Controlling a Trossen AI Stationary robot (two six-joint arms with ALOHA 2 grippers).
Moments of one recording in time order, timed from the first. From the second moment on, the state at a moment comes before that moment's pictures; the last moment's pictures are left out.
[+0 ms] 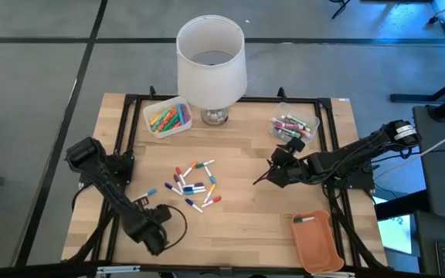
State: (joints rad) left arm -0.87 1.75 1.10 -1.01 -0.02 -1.39; right arm 0.29 1.25 0.66 -0.54 0.84 0.57
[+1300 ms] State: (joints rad) left arm -0.47 1.66 1.00 0.01 -1.01 -1.08; right arm 0.31 1.40 0.48 0.79 0.19 0.31
